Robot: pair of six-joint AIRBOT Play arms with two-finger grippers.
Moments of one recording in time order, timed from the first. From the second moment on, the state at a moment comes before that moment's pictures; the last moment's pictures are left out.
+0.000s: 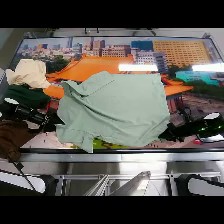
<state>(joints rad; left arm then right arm) 0.42 -1.77 1.05 0.92 -1.56 -1.11 -0.35 -1.42 0.57 -0.79 1.24 1.00</state>
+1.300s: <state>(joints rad) 0.93 -0.85 1.49 -0.54 -1.83 -0.92 -0.75 -0.62 1.52 -0.37 1.02 0.94</state>
